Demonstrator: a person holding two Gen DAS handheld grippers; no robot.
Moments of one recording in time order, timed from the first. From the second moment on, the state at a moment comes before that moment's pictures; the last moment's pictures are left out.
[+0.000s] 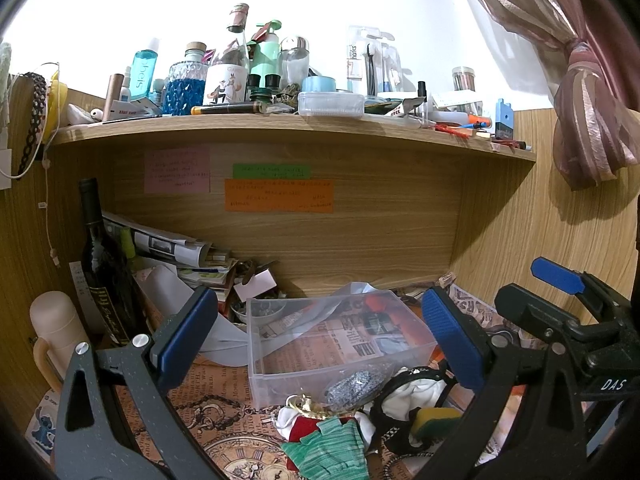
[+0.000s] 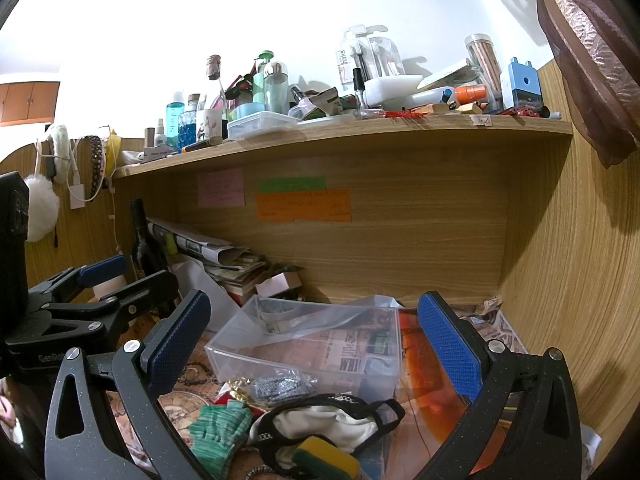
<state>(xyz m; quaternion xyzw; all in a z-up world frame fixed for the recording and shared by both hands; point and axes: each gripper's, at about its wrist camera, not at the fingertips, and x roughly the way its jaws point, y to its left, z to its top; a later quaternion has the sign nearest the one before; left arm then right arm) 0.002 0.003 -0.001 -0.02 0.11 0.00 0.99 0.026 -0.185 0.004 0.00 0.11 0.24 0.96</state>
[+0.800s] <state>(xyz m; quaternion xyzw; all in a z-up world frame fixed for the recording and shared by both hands) 0.024 0.008 -0.037 -0.03 0.19 -0.01 0.98 0.042 -0.188 -0.020 0.00 0.16 0.22 0.96</state>
